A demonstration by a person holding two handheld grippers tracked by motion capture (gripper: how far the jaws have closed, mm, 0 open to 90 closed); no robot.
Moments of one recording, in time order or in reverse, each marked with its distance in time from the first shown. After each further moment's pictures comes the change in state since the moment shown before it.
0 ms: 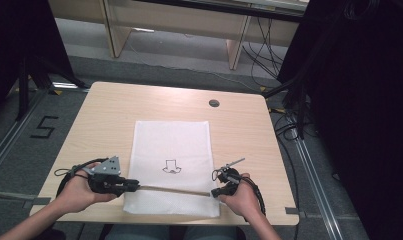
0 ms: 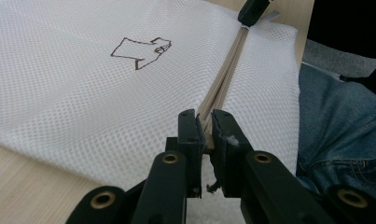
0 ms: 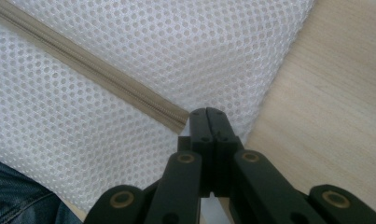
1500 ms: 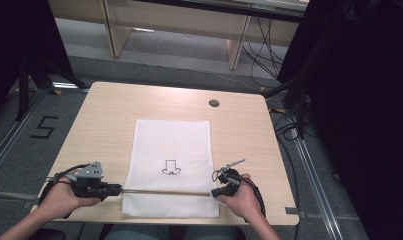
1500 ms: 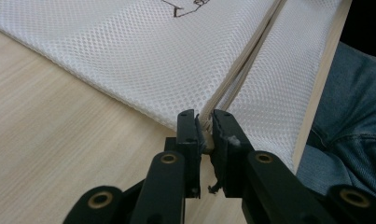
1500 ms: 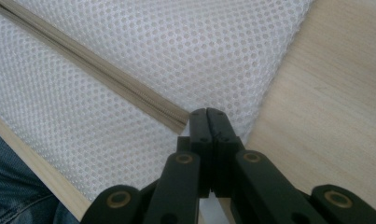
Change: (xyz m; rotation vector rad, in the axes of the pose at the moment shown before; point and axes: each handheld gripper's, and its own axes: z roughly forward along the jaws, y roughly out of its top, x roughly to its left) left arm 0.019 -0.046 -0.014 0.018 0.060 -0.116; right arm 0.002 -0.003 -0.001 -0.018 -0.001 0.007
